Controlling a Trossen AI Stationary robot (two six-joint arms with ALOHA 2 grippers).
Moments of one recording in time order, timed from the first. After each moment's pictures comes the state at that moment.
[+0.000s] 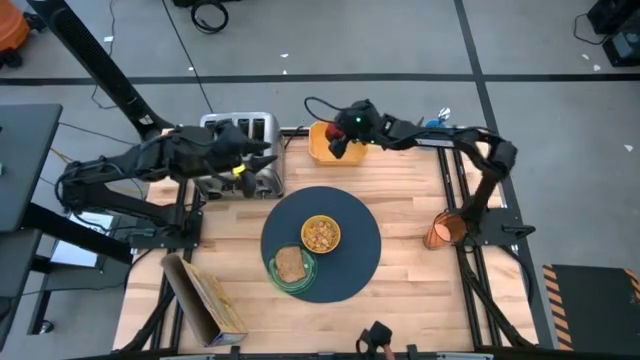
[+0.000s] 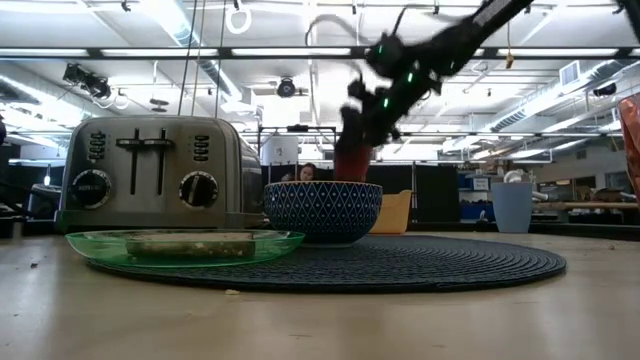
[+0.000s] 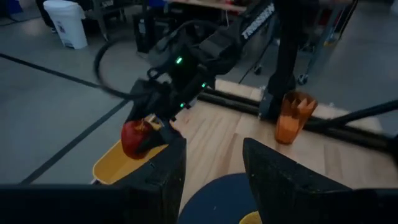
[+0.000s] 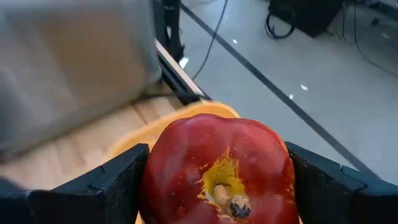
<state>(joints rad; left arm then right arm) 0.06 1.07 1.33 -0.55 -0.34 -0.16 -0.55 1.74 1.20 -0.02 0.10 -0.04</state>
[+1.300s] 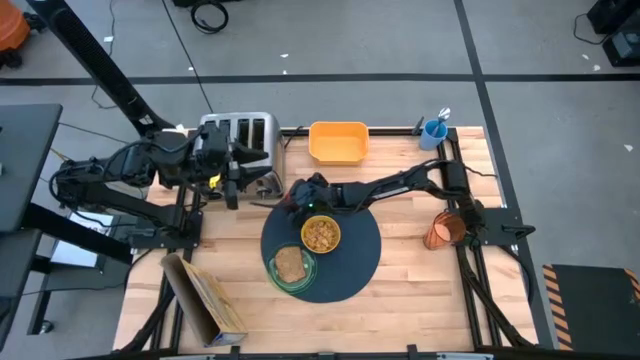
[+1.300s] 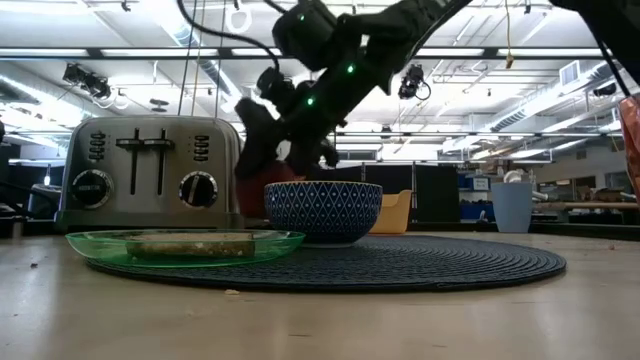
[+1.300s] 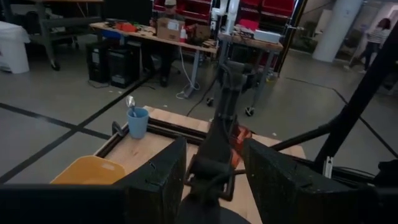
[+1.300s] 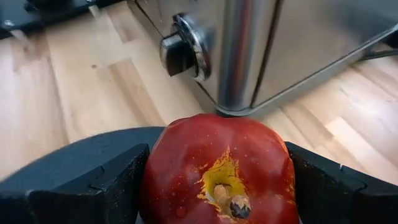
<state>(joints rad) -0.06 1.01 1.33 -0.43 -0.29 -0.21 -0.03 2.09 1.44 -0.03 0.34 0.34</state>
